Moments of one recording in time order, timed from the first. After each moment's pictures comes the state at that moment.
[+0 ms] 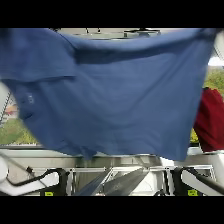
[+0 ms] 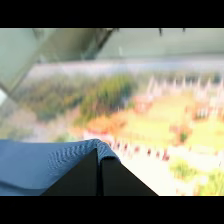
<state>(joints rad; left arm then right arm) 0.28 -1.40 2.01 0.54 -1.32 -1.08 -0.32 -1.23 1.71 -0.62 1.23 1.21</state>
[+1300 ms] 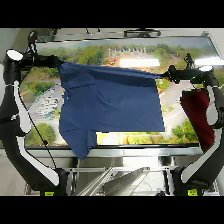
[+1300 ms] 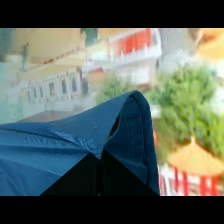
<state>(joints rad) 0.19 -1.96 2.10 0.89 -1.15 -1.06 -0.28 -2.06 1.80 -0.56 1.10 1.23</state>
